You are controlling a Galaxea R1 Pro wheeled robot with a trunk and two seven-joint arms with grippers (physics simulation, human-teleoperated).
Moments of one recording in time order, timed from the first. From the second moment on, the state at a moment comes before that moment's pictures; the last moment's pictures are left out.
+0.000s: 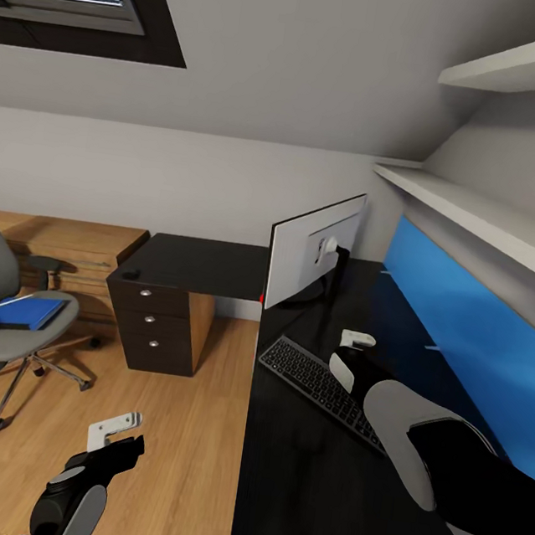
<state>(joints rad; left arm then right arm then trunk) -0.07 -0.08 -0.02 -1.59 0.37 0.63 0.55 -1.19 0.07 0.29 -0.06 -0.39 0.17 -0.30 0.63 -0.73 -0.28</state>
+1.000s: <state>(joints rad) -0.07 -0.08 -0.02 -1.59 0.37 0.63 0.55 -1.19 0.07 0.29 -0.06 -0.39 0.17 -0.30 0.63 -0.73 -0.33</state>
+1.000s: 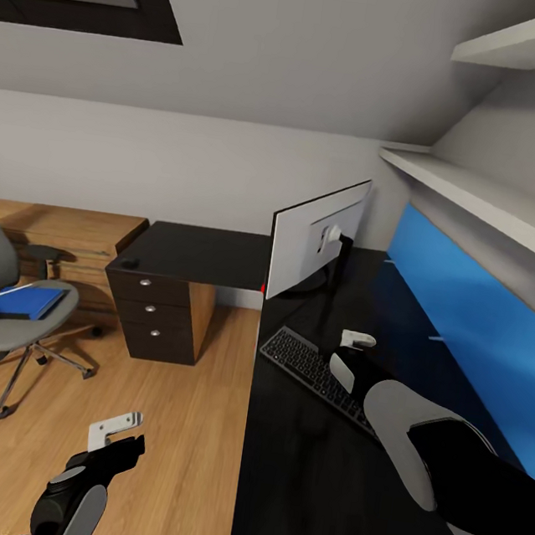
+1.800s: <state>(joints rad) -0.07 -0.08 -0.02 -1.59 0.37 0.63 0.55 -1.19 0.07 0.29 -0.06 -0.39 0.17 -0.31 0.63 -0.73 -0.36</state>
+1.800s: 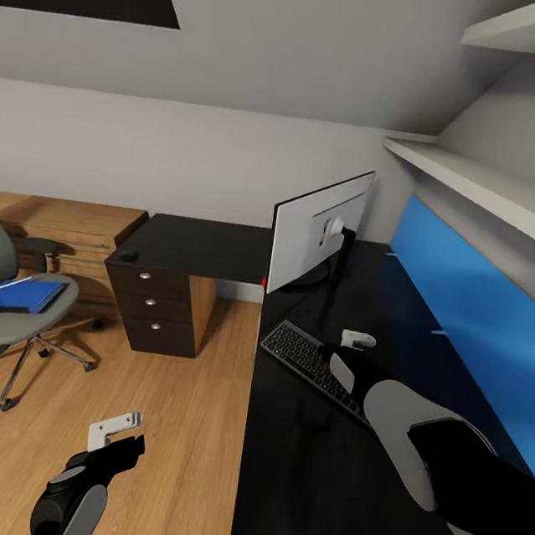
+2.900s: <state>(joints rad) -0.07 -0.07 0.02 -1.61 0.37 0.63 0.55 -1.46 -0.03 0.28 -0.18 -0.39 0.58 -0.36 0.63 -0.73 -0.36</state>
